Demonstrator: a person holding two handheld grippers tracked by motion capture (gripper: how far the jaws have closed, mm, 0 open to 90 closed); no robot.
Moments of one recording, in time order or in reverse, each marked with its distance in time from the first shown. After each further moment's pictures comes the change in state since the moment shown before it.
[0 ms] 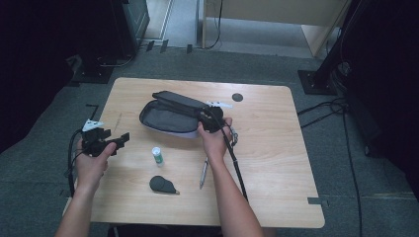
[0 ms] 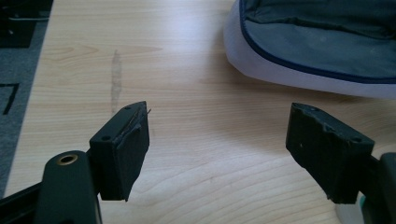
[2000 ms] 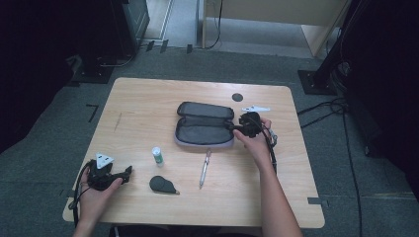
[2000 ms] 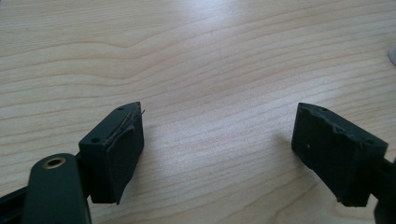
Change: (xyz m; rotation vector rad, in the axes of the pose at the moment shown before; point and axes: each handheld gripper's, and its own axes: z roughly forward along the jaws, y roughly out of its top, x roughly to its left) left arm -0.016 -0.099 -0.006 0.100 0.126 0.136; right arm -0.116 -0.010 -0.043 0.066 0.037 -0.185
